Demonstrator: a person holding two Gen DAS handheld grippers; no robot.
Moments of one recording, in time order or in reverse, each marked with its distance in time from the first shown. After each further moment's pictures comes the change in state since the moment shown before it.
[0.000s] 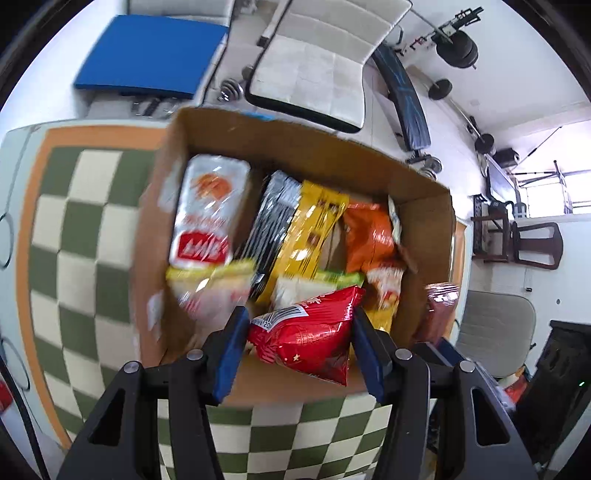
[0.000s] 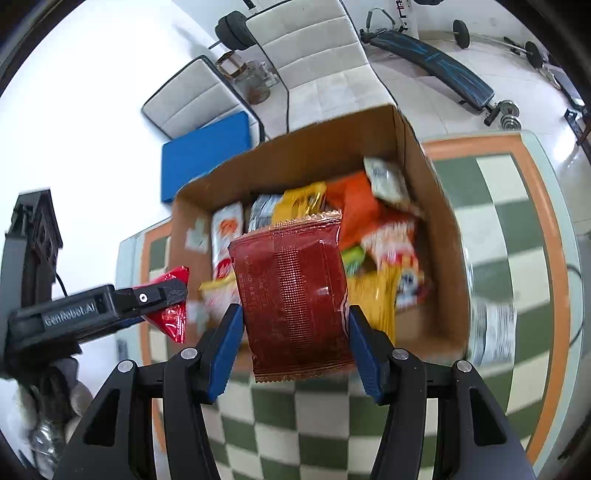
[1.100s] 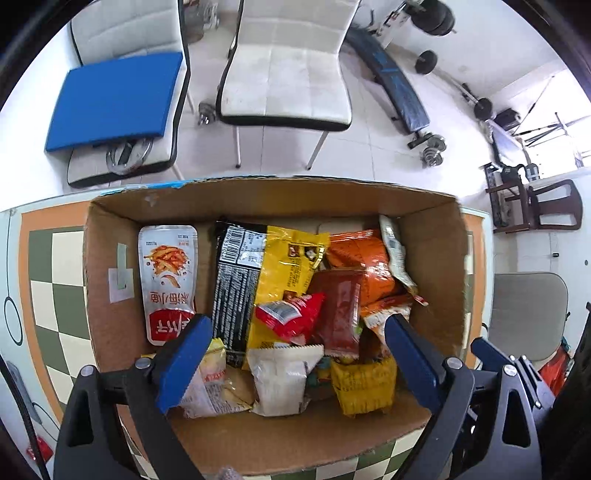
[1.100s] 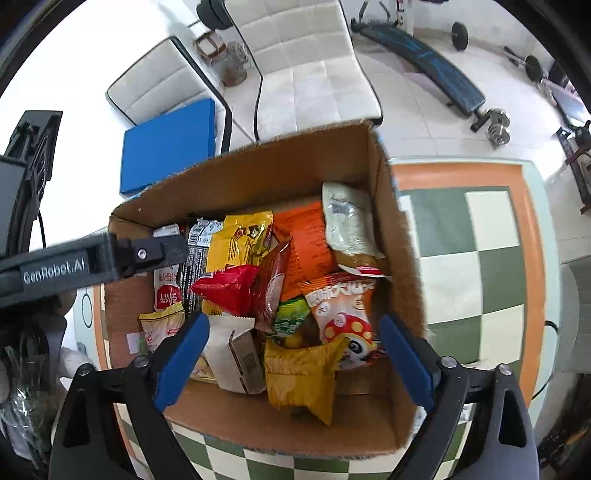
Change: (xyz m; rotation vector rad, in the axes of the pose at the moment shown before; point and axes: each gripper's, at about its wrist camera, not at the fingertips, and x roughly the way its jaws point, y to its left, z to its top) left arm 0.029 -0.056 0.030 0.177 -0.032 0.105; right arm 0.034 -0.034 0.060 -0.048 0.055 -0.128
